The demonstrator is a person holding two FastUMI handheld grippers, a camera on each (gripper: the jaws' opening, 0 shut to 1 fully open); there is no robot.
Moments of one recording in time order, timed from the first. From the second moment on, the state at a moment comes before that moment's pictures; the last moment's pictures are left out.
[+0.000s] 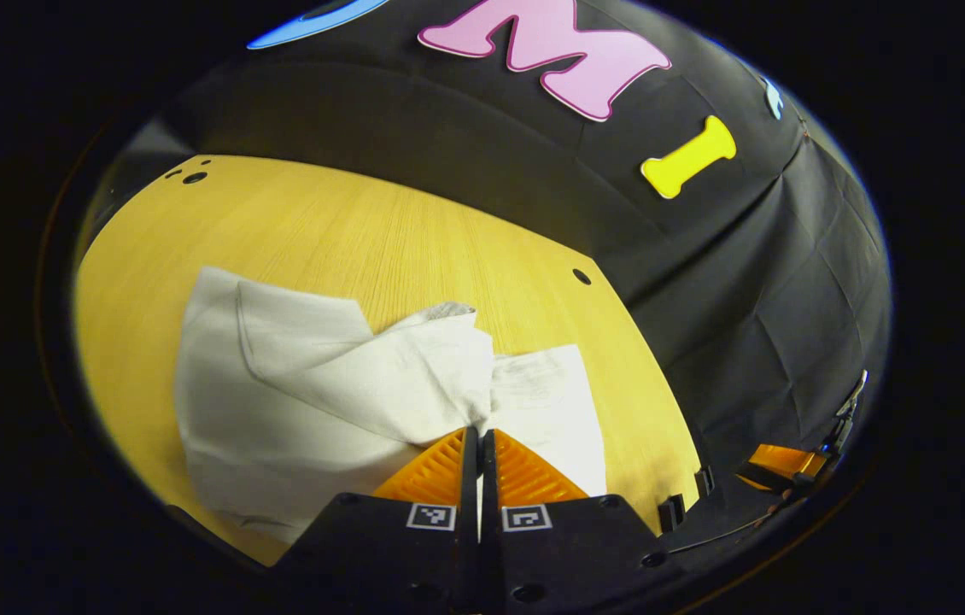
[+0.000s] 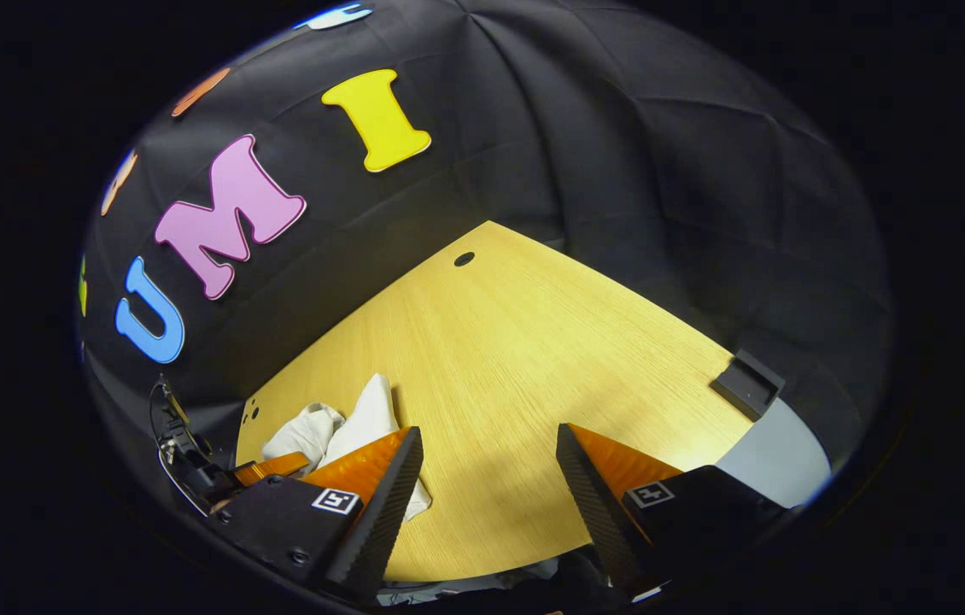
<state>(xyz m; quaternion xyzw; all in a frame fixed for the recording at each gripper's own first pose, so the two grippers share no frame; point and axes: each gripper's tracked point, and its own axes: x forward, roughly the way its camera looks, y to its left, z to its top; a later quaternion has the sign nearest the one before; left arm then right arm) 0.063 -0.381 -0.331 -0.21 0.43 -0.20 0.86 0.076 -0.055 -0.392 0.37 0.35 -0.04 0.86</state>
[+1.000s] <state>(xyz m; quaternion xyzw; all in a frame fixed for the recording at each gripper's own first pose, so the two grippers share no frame) 0.013 -0.375 -0.276 -0.21 0.41 -0.25 0.85 0.091 0.066 -0.370 0.35 0.39 0.11 0.85</state>
